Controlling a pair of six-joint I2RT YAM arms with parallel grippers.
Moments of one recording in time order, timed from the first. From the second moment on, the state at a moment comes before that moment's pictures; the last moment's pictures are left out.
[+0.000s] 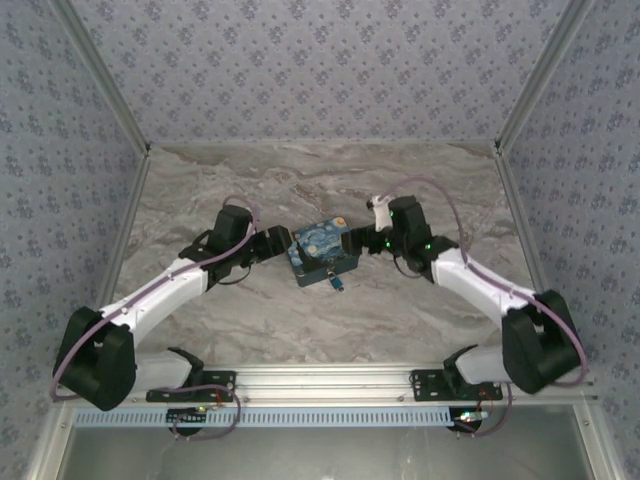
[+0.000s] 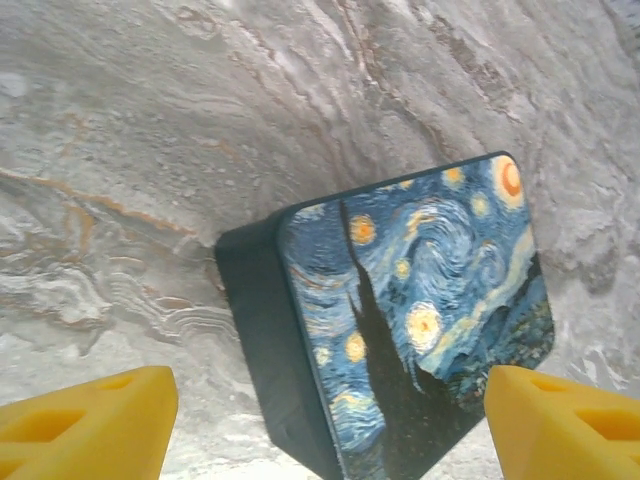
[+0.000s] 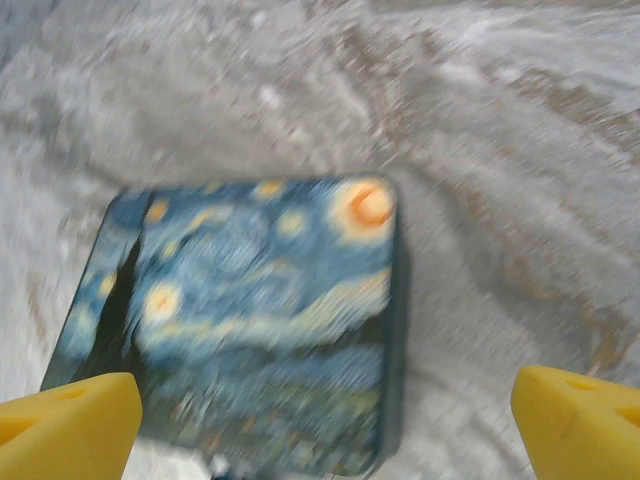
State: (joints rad) left arm -0.50 1.25 0.77 -0.26 0.14 -0.77; right arm 0.53 1.30 0.78 -0.12 -0.18 0.19
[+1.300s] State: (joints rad) left arm -0.48 1.50 0.81 -0.19 0.20 -0.74; right arm 0.74 1.52 0.55 0.14 -0.14 0.12
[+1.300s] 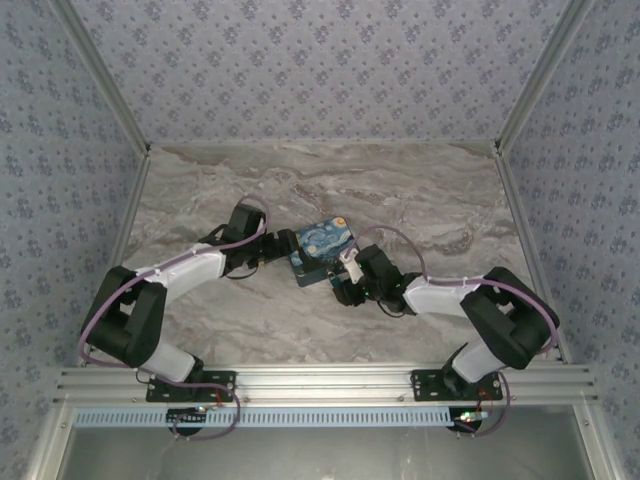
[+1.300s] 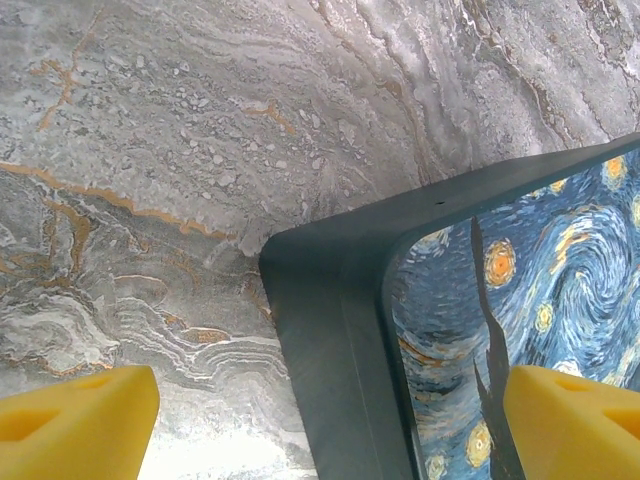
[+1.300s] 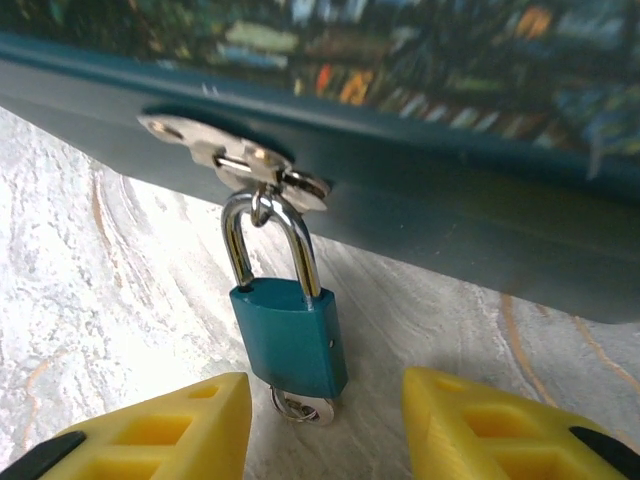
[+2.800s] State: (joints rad) left arm -0.53 1.21 0.76 -0.30 0.07 -0.73; right arm 0.78 1.52 0.54 0.15 0.11 0.22
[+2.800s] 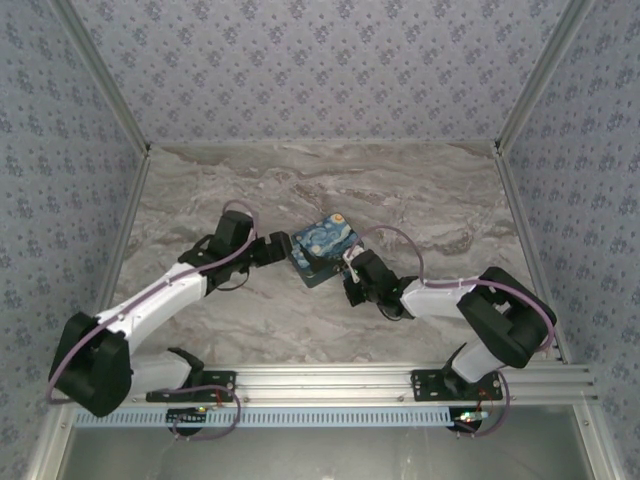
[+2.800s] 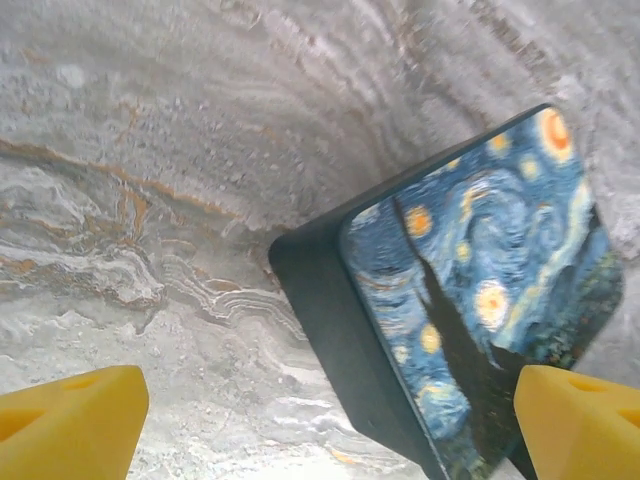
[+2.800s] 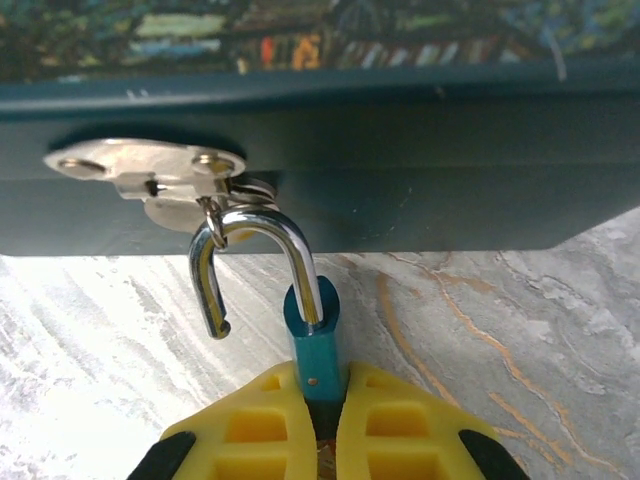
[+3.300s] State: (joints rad) left arm -0.67 1.53 1.00 -0.22 0.24 -0.71; right arm 0.78 1.52 0.53 0.14 0.17 0.30
